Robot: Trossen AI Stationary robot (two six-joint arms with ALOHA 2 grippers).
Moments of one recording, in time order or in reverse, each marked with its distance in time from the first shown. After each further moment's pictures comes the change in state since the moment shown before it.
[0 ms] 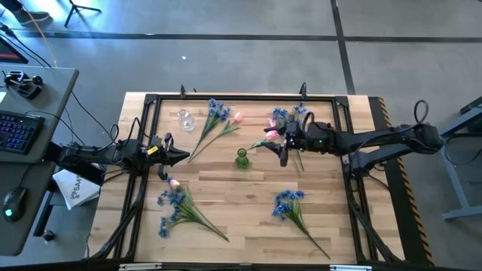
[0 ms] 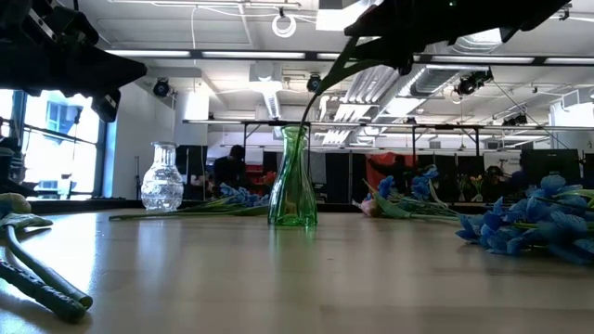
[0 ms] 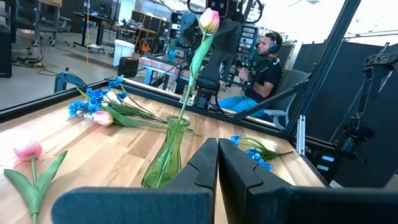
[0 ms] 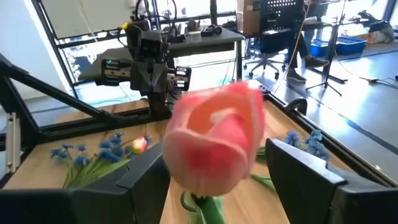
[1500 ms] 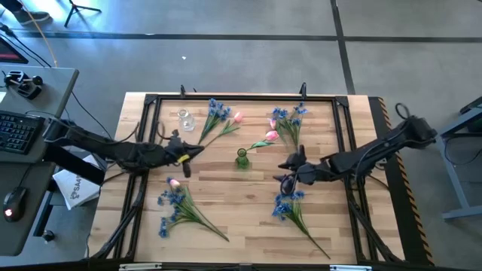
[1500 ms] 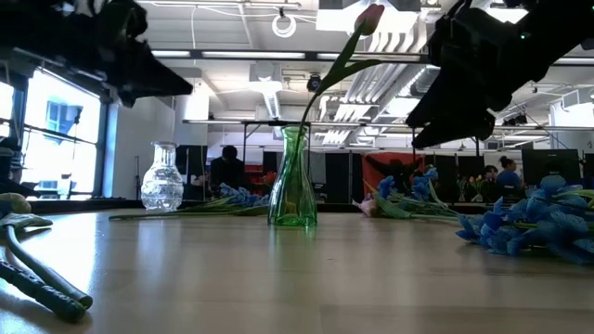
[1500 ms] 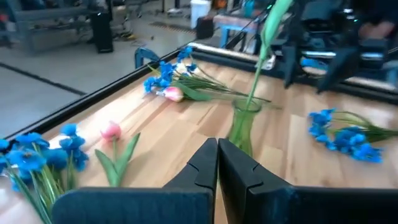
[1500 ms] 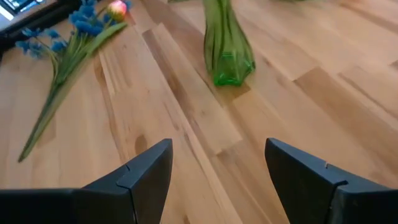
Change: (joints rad) left arm -0.117 0.769 0.270 0.183 -0.423 0.036; right arm 0.374 0.090 -0.103 -0.376 0.292 0.587
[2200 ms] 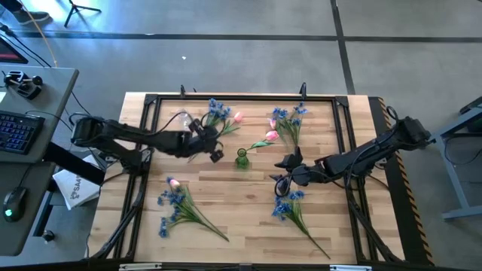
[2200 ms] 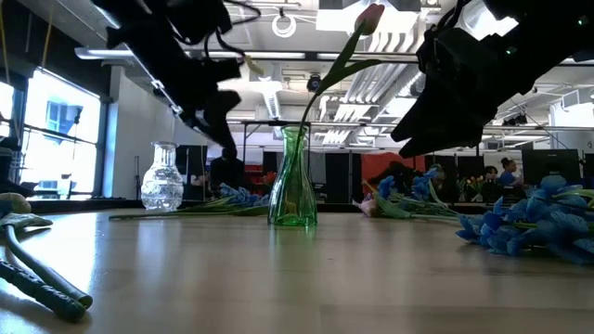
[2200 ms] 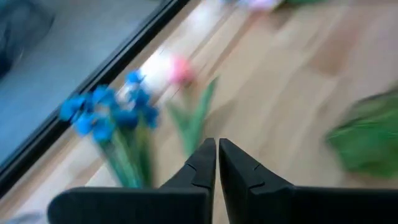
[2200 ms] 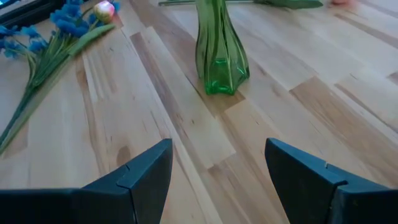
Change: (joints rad) left arm 0.266 0.643 0.500 -0.462 -0.027 -0.044; right arm -0.011 0.095 0.000 0.097 0.047 -0.042
